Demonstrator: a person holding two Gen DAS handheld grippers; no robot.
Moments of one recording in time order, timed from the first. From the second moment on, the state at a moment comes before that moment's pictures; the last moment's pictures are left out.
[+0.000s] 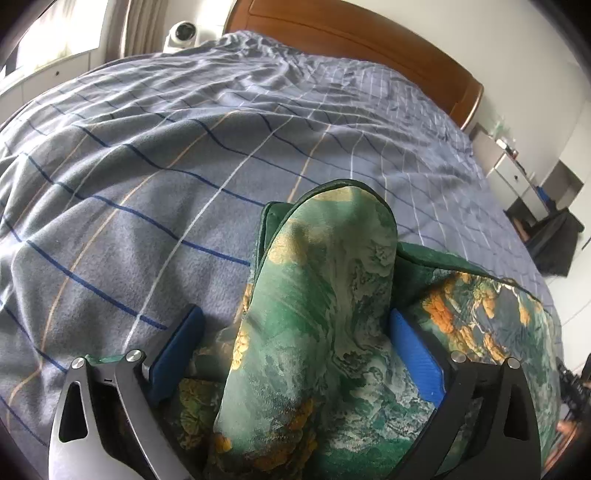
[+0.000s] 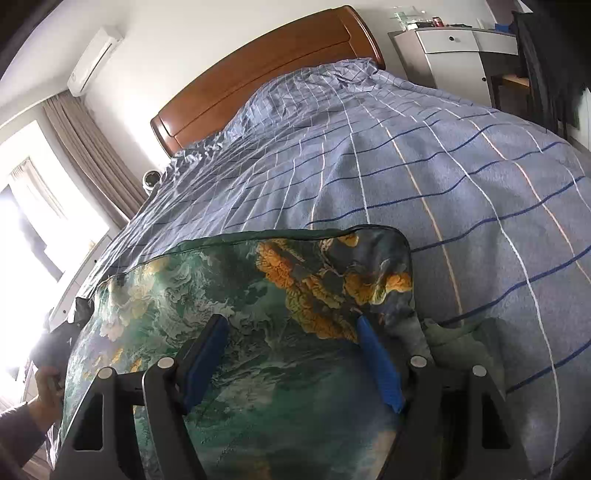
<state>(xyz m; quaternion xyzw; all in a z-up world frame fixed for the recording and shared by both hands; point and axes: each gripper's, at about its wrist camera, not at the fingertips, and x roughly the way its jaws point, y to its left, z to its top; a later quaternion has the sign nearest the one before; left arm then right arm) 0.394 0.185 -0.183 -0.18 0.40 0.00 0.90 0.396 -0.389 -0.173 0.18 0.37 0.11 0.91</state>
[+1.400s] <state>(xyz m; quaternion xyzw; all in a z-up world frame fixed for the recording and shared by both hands) 0.402 0.192 -0.192 -0.21 0.40 -0.02 0.89 0.395 -0.389 -0.176 0.19 0.36 0.12 0.90</state>
